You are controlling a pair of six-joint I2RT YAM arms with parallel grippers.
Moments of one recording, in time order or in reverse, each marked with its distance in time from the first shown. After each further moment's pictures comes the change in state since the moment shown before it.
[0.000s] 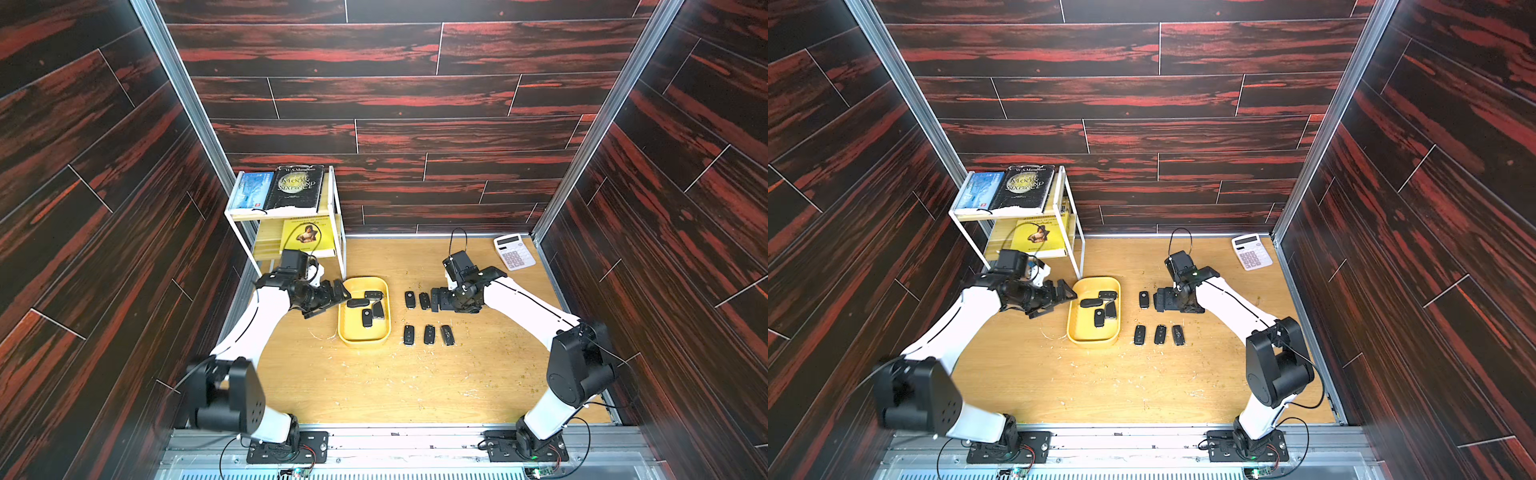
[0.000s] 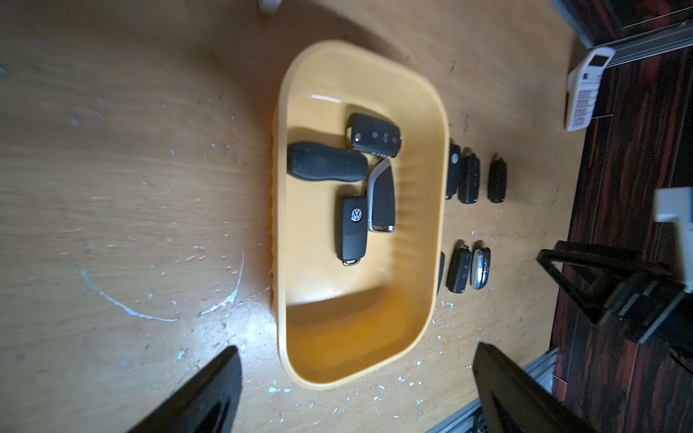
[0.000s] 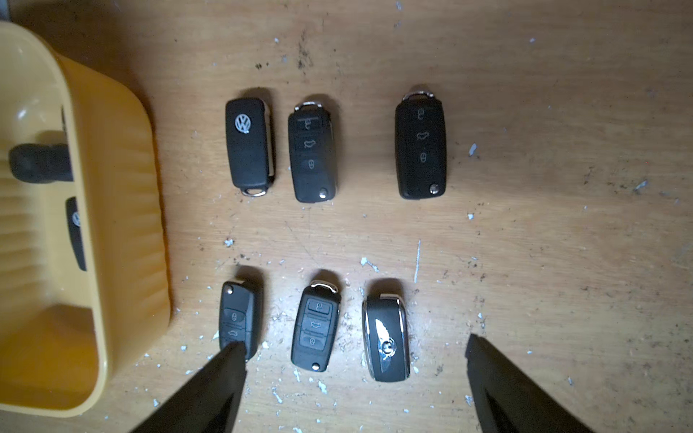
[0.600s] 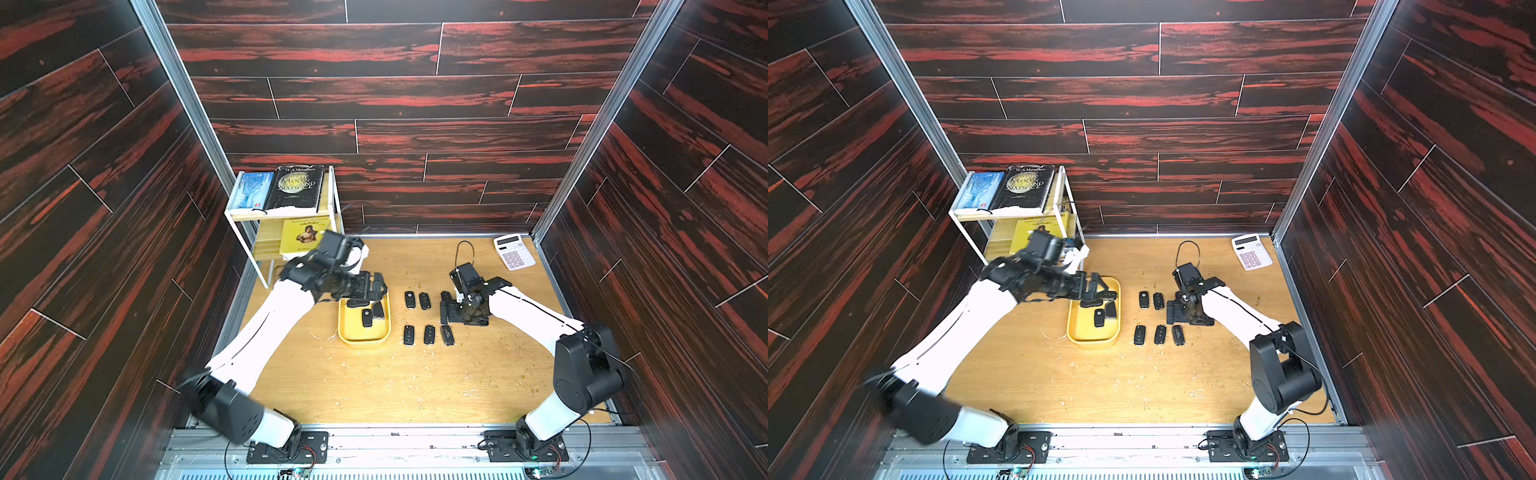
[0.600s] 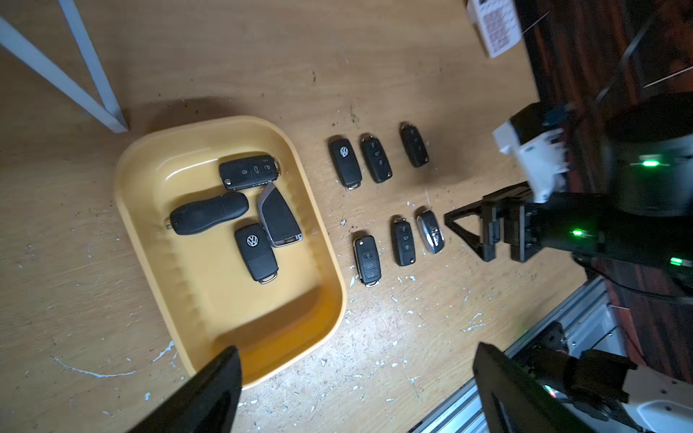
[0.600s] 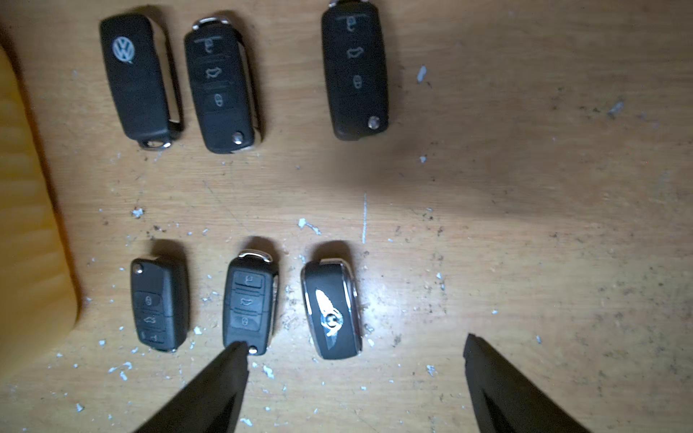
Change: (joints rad) left arm -0.389 0.147 0.381 -0.184 -0.208 0.065; right arm -0.053 -0.076 -0.158 0.011 0.032 -0.002
